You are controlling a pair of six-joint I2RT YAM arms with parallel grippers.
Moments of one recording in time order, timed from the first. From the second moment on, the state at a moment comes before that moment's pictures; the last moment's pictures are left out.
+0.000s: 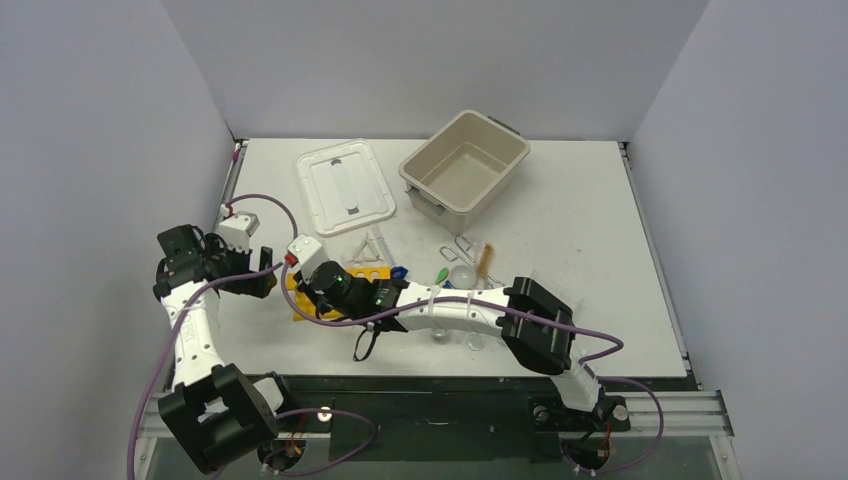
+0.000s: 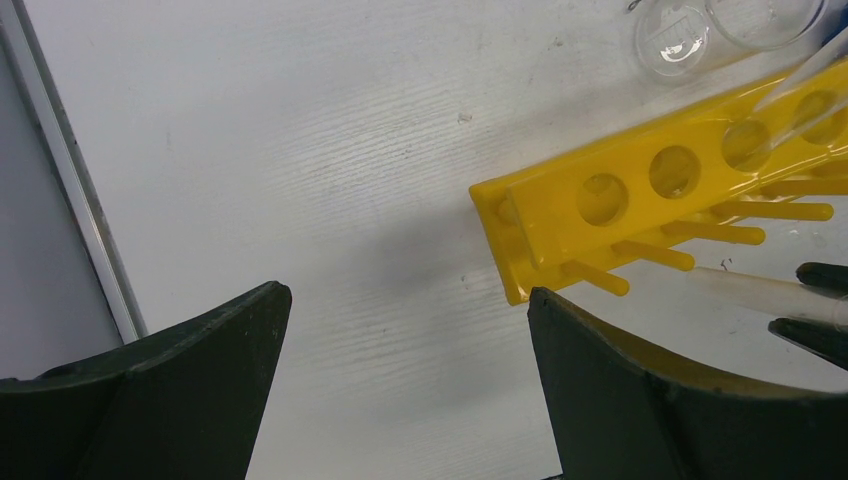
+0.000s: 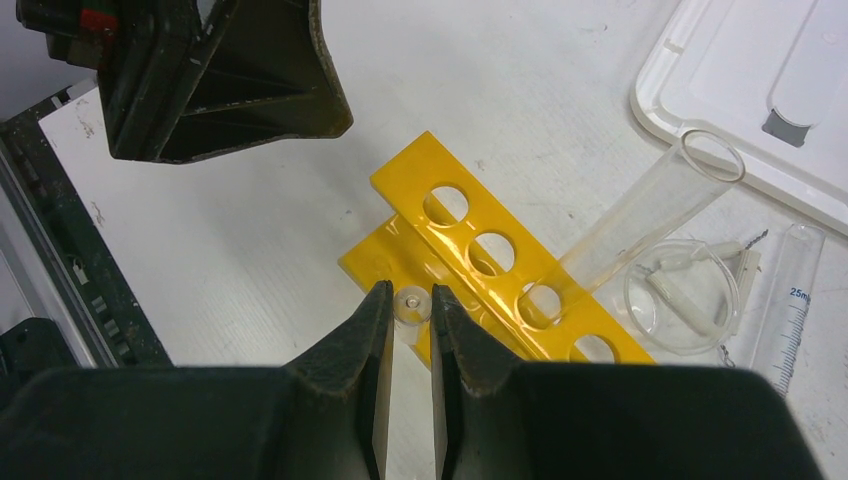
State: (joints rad) left arm 0.49 1.11 0.86 -0.73 0.52 0.59; right arm 1.26 2.06 1.62 -0.01 0.29 0.15
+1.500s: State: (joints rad) left arm 0.50 1.12 0.86 -0.75 0.53 0.62; right arm 1.23 2.11 1.65 0.00 0.26 0.17
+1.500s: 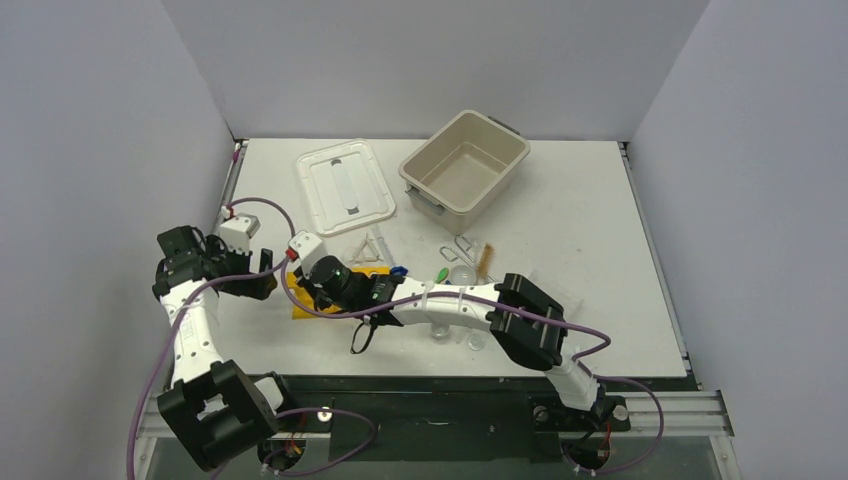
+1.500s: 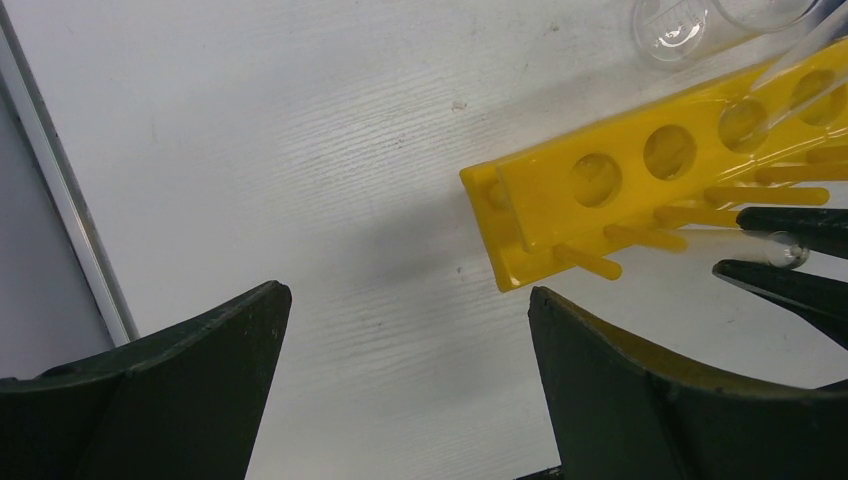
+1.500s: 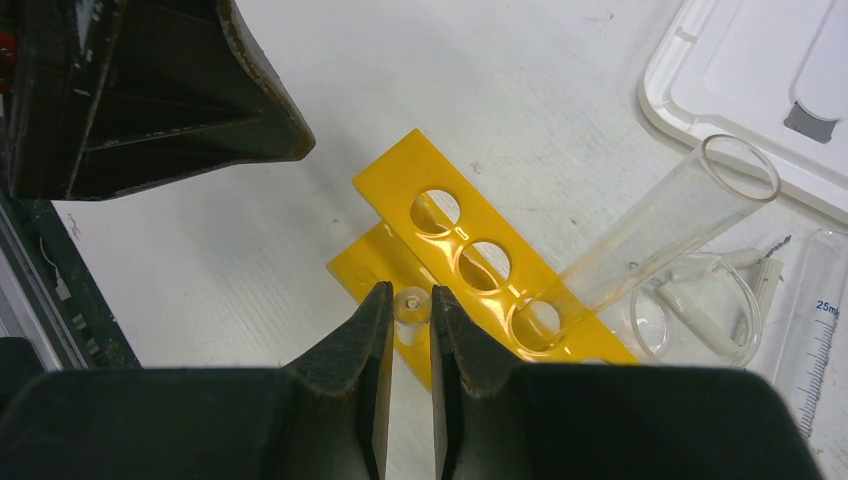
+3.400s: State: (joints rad) left arm 0.40 1.21 1.15 -0.99 0.73 0.58; right arm 0.93 1.51 0.88 -0.31 0.46 0.54
